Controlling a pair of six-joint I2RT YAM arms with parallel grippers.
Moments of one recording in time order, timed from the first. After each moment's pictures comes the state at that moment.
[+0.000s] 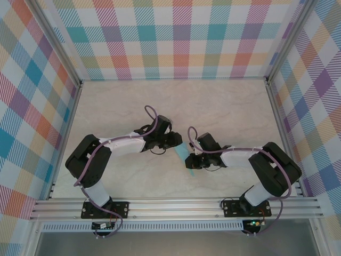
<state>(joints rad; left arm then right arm) -0.71 1.71 0.97 -0.10 0.25 -0.88 0.67 1.55 0.55 -0.03 -0.50 0.57</state>
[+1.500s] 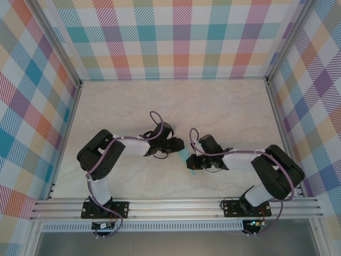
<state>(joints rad) -0.72 1.85 0.90 0.13 0.30 -0.85 0.67 1.51 0.50 0.00 -0.46 0.58</state>
